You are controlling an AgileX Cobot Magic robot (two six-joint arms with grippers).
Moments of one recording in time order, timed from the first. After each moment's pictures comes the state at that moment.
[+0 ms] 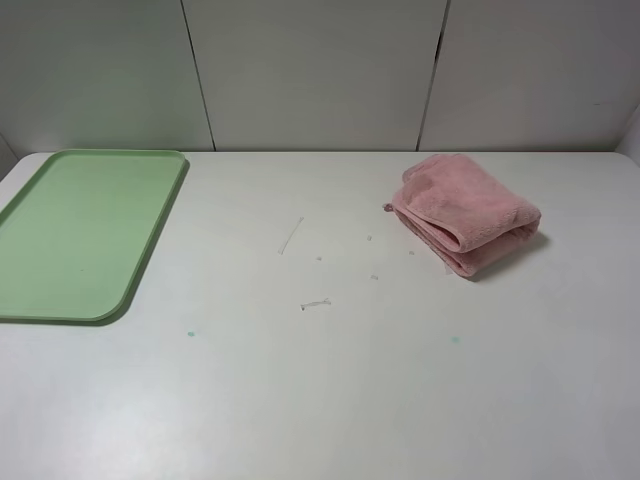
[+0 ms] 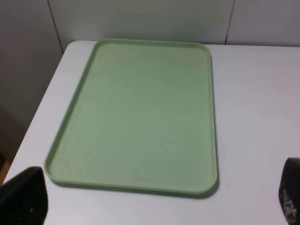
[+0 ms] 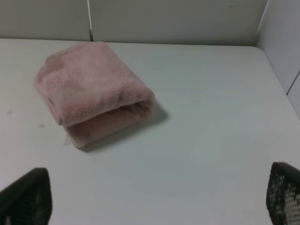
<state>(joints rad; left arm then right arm) -0.04 -0.01 -0.50 0.19 0.89 -0.14 0.01 0.00 -0.50 -0.04 1.02 -0.06</state>
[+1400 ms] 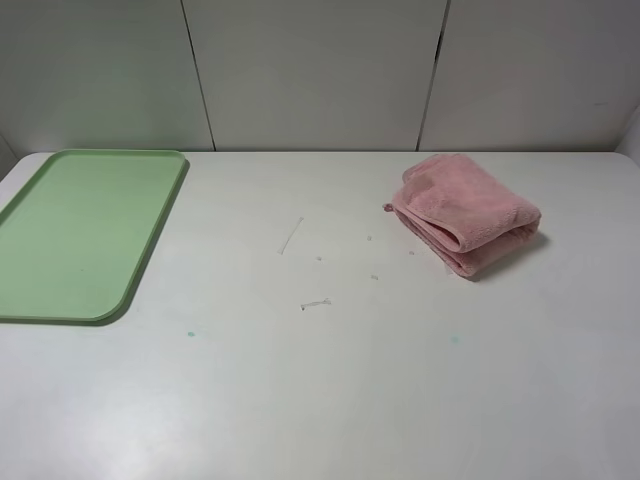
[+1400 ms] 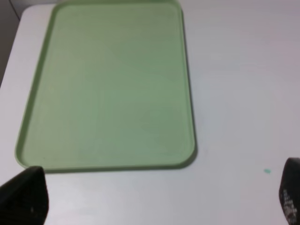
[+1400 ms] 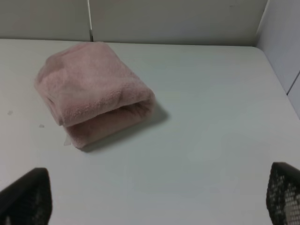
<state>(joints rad) -0.04 0.31 -0.59 0.08 0.88 0.00 0.01 0.00 -0.50 -0.04 1.02 -0.06</state>
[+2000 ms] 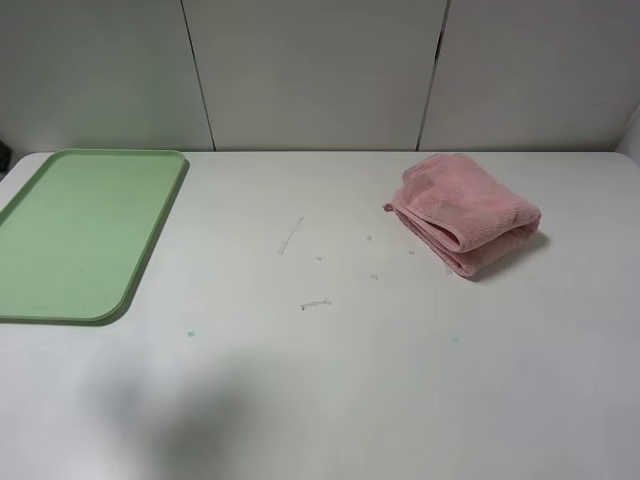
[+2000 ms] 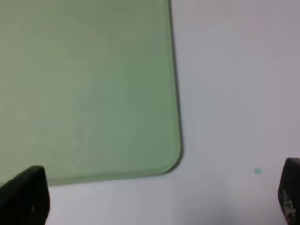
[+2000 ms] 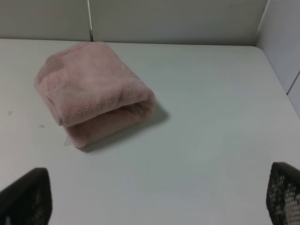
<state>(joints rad) -0.04 1.02 -0.91 0.00 0.83 0.06 0.01 0.00 -0.50 -0.04 1.02 -0.05</state>
